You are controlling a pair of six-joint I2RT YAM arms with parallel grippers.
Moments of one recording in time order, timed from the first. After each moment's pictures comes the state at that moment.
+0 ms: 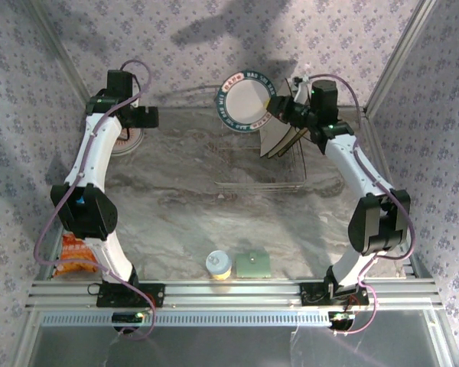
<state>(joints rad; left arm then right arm) -0.09 1.82 1.92 -0.97 -0.14 -0.07 0.20 1.67 1.50 -0.11 -0.64 0.70</state>
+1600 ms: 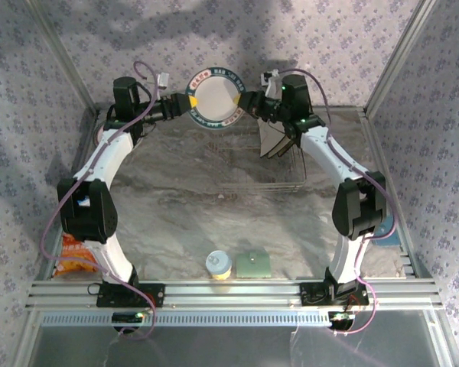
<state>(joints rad) -0.12 1.79 1.56 -0.01 1.03 -0.63 0.35 1.86 1.67 0.00 -0.69 0.81</state>
